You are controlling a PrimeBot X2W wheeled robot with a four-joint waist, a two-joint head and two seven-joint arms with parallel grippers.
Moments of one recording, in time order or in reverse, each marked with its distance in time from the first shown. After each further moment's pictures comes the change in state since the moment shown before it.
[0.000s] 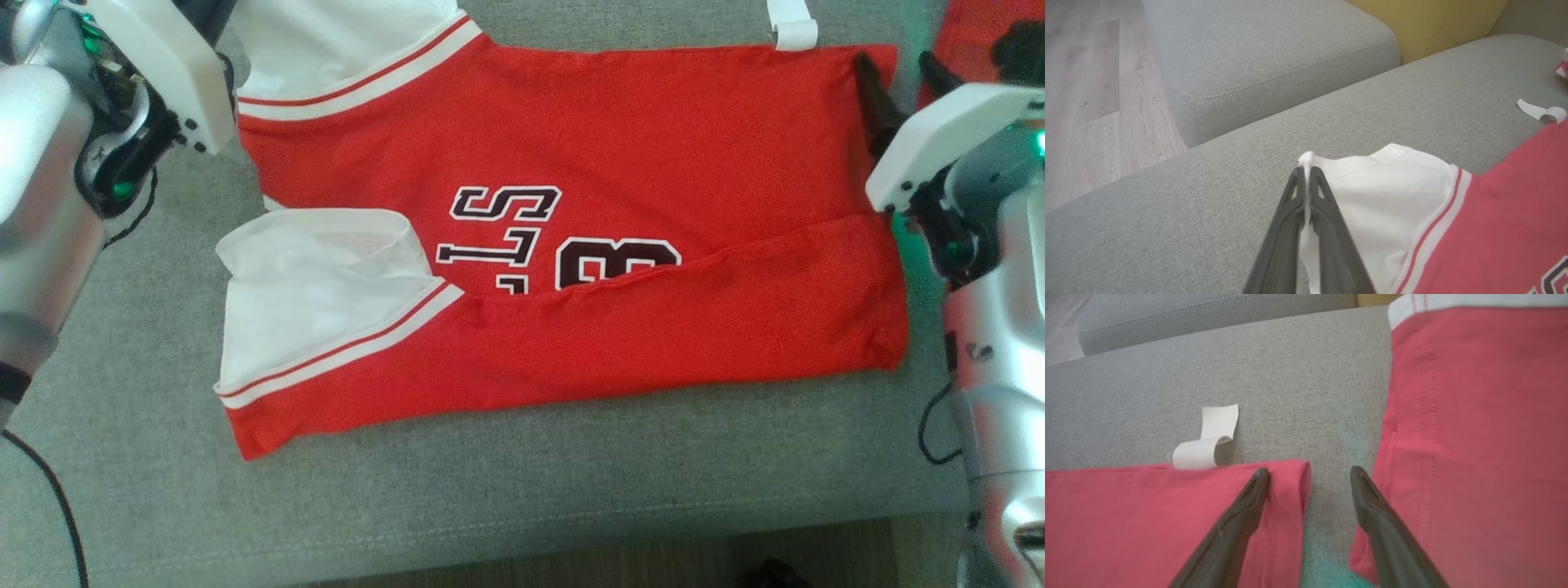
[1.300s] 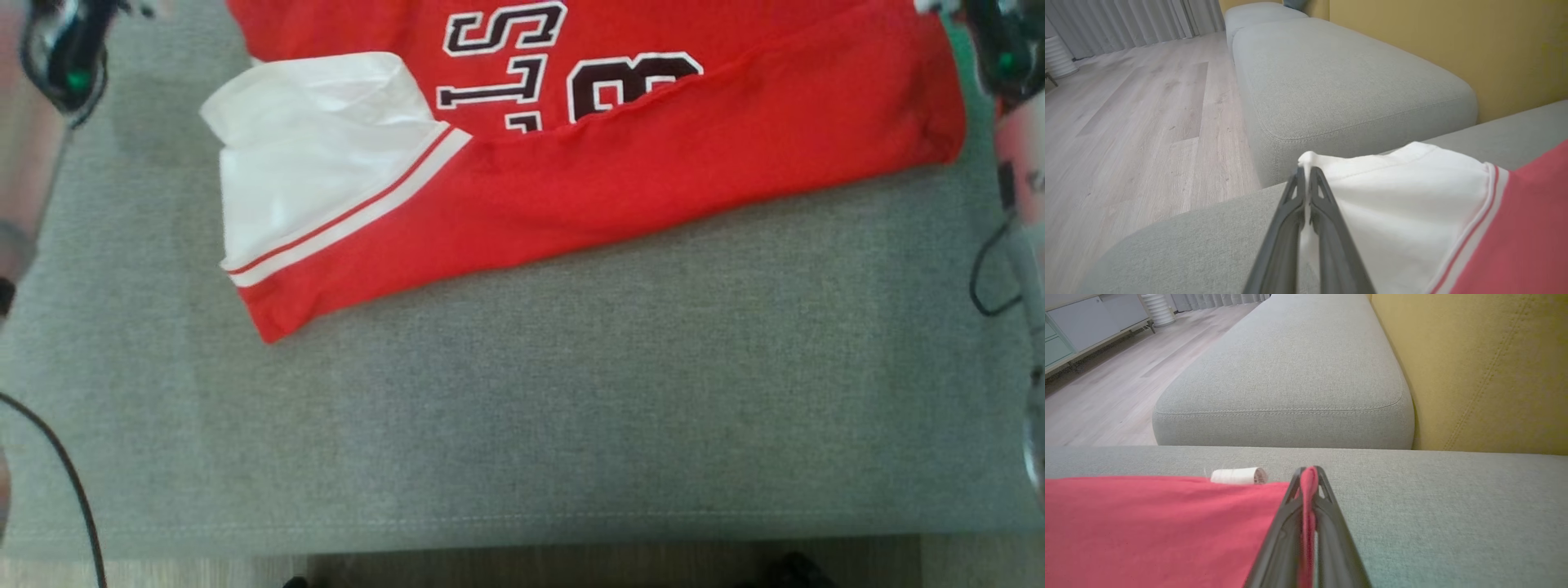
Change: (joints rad) left arm -0.184 -0.086 0.055 0.236 0.036 0.034 -0.215; right arm -0.406 -0.079 0.209 0.235 0.110 0.000 -0.232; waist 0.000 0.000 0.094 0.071
